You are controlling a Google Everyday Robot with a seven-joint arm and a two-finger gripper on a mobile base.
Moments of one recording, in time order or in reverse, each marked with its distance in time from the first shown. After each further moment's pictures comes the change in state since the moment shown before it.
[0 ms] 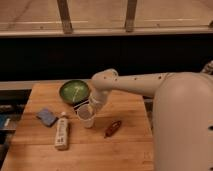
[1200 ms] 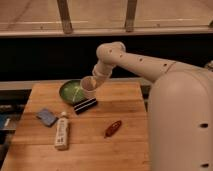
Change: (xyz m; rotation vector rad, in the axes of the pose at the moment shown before) arm -0.115 -0.046 -0.096 0.063 -0.160 -0.043
